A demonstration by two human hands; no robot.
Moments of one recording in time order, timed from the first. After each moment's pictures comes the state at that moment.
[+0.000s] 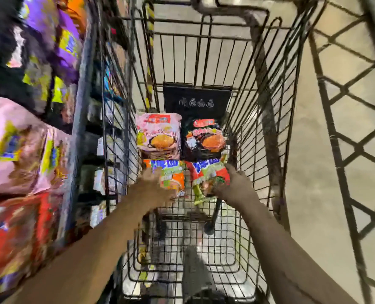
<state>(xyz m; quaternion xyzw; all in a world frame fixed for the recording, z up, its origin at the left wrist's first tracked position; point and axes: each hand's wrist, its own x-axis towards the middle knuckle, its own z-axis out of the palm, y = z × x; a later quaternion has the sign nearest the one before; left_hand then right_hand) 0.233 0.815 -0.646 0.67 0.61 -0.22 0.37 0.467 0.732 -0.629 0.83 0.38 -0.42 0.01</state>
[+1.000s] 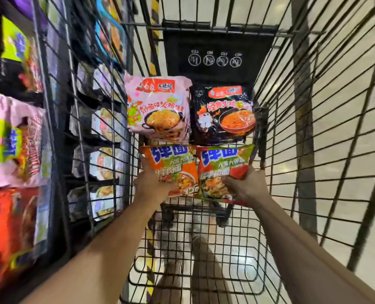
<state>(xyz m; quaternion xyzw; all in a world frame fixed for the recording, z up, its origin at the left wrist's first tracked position) 0.226 0.803 -0.797 0.49 0.74 -0.01 0.45 0.484 0.726 -0.817 0.83 0.25 -0.49 -0.08</state>
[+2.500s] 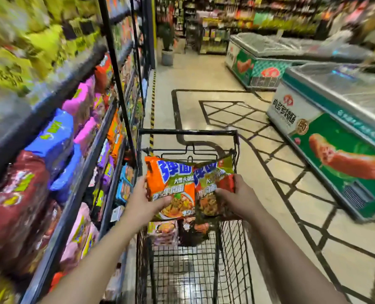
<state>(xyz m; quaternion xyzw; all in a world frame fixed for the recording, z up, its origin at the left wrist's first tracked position) 0.188 0.833 -0.347 0.59 0.49 0.32 0.56 0.445 0.739 -0.306 0.80 0.43 -0.29 -0.31</state>
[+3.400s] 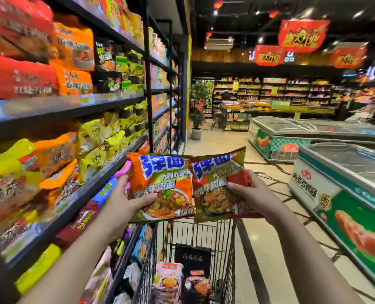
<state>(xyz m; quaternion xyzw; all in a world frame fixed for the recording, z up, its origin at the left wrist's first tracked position) 0.161 0.697 -0.084 0.56 0.38 0.52 0.52 0.484 0.633 -0.045 0.65 0.55 -0.29 -0.43</state>
